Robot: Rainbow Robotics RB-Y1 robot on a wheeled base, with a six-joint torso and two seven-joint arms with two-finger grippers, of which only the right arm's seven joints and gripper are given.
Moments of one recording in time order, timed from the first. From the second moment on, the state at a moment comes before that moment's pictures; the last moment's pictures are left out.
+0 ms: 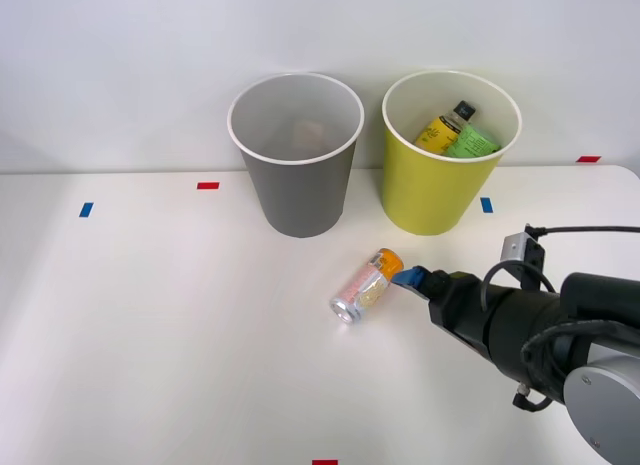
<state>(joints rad) 0.08 -0.28 0.17 -2.47 -0.40 1.44 0.73</state>
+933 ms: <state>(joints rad) -0.32 -0.34 0.43 -2.10 -0.30 1.49 0.16</state>
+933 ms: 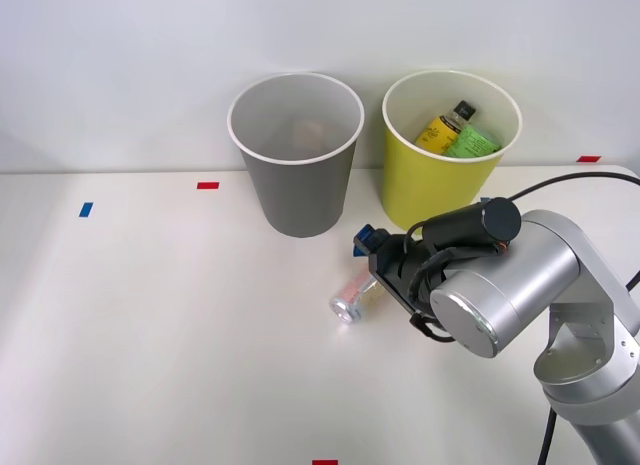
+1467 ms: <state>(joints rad) -0.42 -0.27 0.43 -1.94 -0.27 1.58 0.15</state>
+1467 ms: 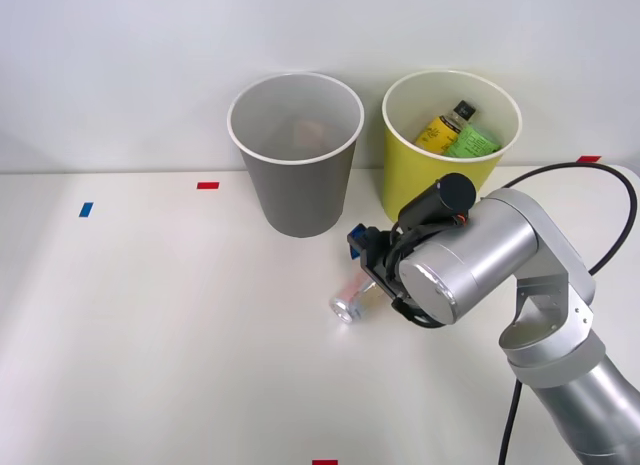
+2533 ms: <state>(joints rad) -0.48 -0.10 0.42 -1.69 -0.03 1.52 0.16</state>
